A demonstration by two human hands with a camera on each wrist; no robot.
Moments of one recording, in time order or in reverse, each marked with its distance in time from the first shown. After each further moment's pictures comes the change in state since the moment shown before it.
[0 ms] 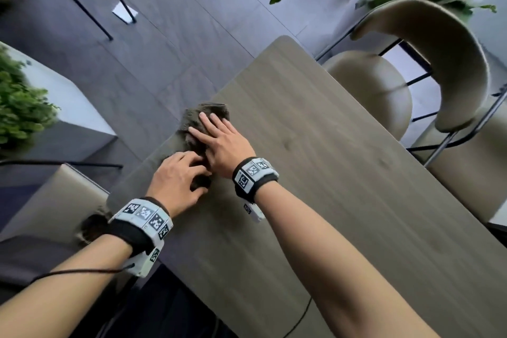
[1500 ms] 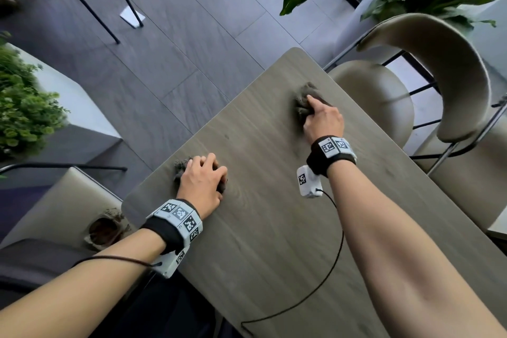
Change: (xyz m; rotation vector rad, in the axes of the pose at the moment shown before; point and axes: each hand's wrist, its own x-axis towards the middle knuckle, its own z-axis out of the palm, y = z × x) left_hand 0.012 0.023 -0.002 0.149 -0.124 -0.167; right_hand -0.040 0.127 -0.089 0.102 0.223 0.834
